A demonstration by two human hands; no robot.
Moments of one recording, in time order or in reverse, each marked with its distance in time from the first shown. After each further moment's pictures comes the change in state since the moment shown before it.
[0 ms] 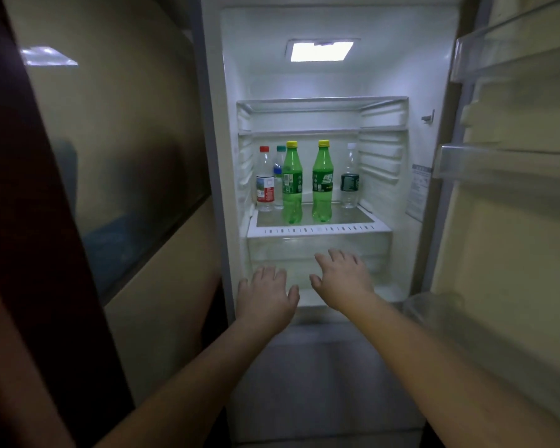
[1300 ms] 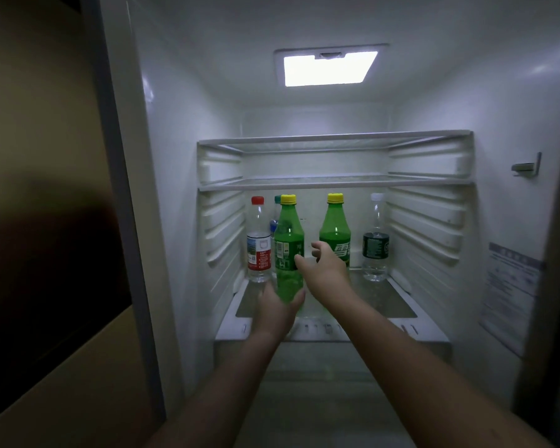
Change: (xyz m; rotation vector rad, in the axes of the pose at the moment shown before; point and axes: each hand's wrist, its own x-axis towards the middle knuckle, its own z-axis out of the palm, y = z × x) left_hand 0.313 0.001 0.097 -0.894 0.154 -0.384; right_hand 0.288 0.035 0.015 1.042 0.099 0.191
